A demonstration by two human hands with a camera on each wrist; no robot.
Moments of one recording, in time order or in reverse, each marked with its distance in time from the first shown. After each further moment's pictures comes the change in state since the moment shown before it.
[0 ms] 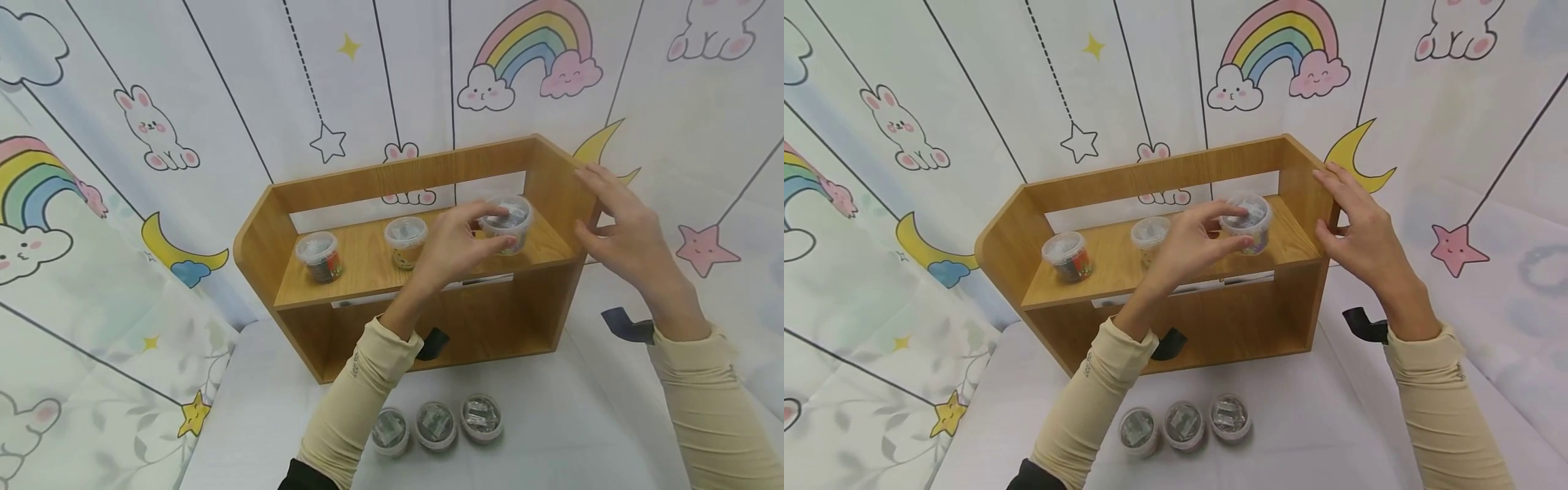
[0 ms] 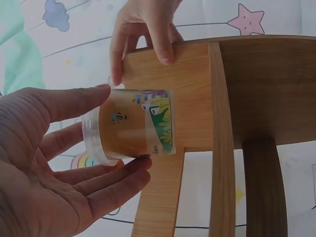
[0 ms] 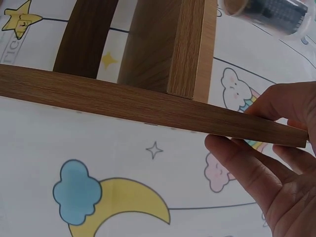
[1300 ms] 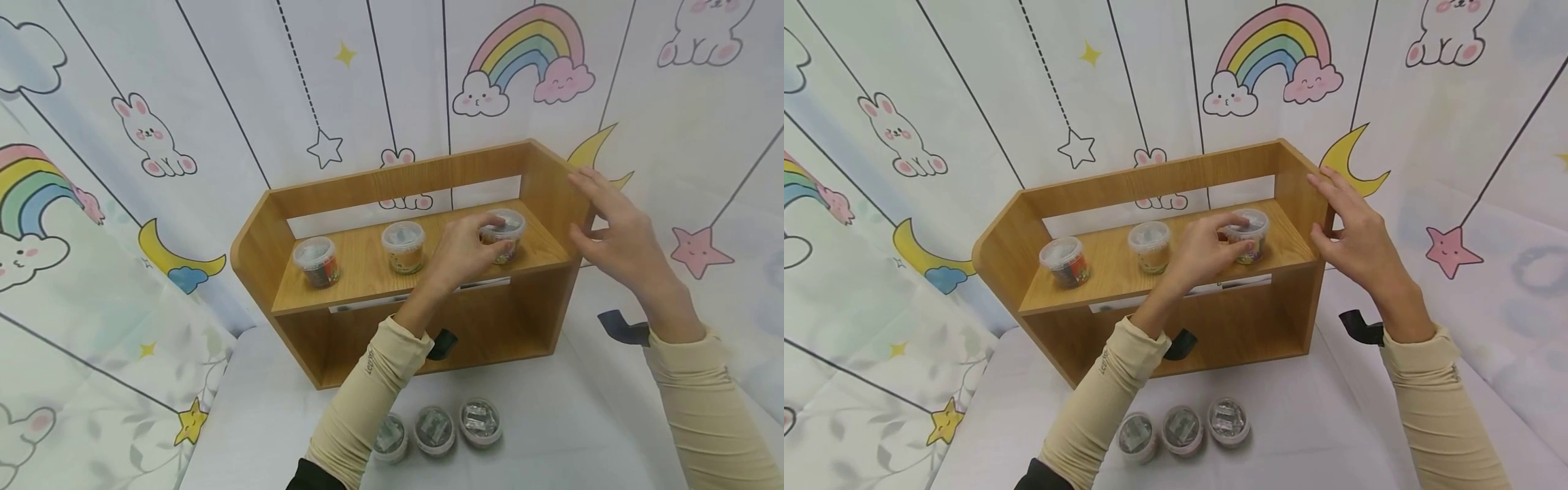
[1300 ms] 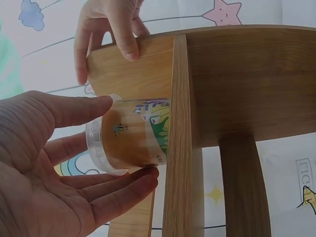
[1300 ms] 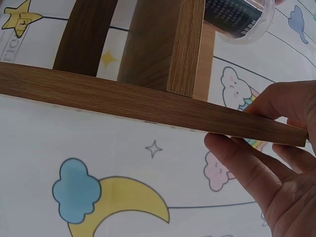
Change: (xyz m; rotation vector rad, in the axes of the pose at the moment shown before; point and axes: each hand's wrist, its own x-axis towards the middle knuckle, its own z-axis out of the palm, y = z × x) left_hand 0.014 -0.009 0.025 0.143 -0.056 -0.178; right_hand -0.001 -0.001 -0.002 -0.018 0.009 -0.030
